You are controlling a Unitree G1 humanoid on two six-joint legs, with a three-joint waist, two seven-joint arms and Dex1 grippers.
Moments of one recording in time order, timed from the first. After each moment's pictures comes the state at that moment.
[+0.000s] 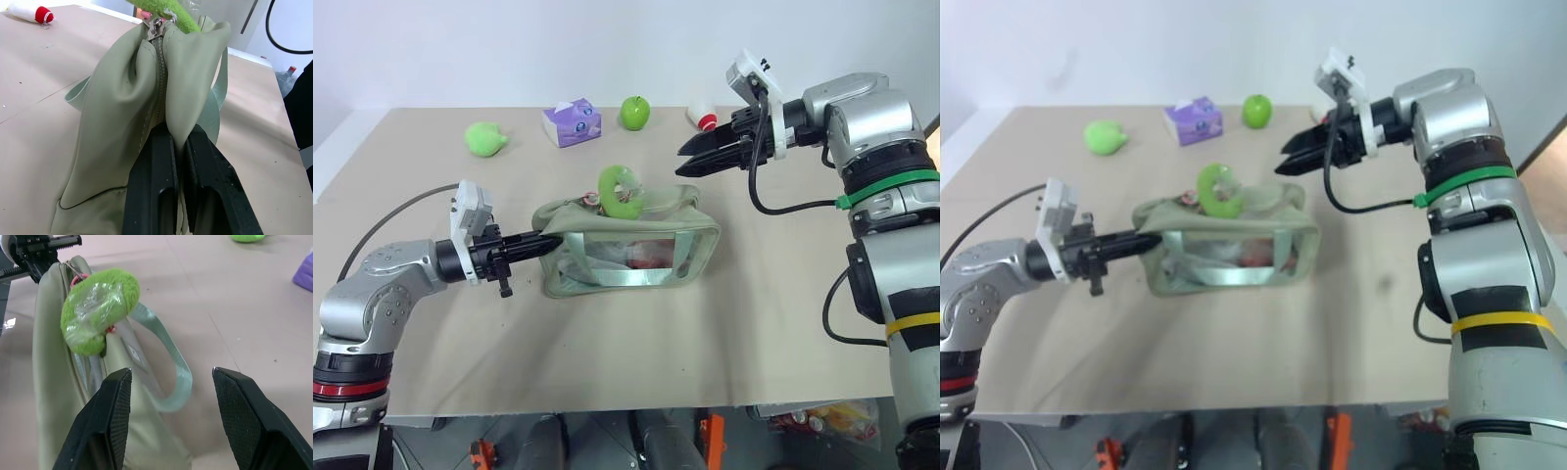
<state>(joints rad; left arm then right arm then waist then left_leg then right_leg) -0.42 0.69 0.16 -0.16 -0.72 0.66 -1.06 -1.53 -0.65 0.40 1.01 0.23 0.41 1.57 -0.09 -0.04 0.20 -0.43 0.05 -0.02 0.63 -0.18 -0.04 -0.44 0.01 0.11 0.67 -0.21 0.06</state>
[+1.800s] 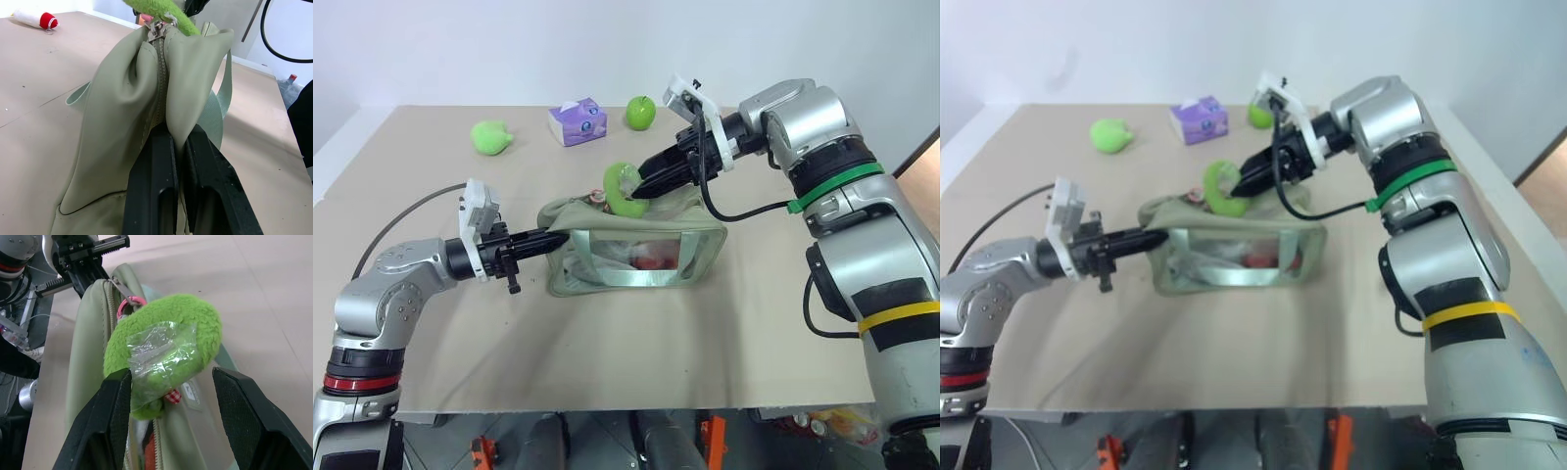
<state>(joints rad) -0.45 0.65 0.13 -0.13 -0.71 0.64 -1.05 -1.58 -0.50 0.53 0.99 0.29 0.54 1.57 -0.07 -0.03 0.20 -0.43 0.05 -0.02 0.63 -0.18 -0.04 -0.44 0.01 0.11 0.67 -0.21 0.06</state>
